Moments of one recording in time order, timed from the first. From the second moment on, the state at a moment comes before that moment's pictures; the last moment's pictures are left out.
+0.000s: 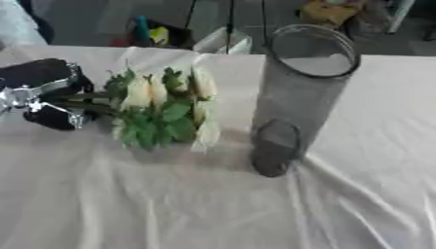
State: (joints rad) left arm -0.91 0.76 -0.22 -1.33 -0.69 -0.24 -0.51; right arm -0.14 -0.23 -0.27 -1.98 -0.18 -0.52 0.10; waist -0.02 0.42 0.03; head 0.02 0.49
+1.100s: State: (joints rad) left arm -0.91 0.76 -0.20 -1.34 -0.61 -0.23 -0.58; right arm -0.14 -0.23 -0.27 -1.98 -0.17 -0.52 0.10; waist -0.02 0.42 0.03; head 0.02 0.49
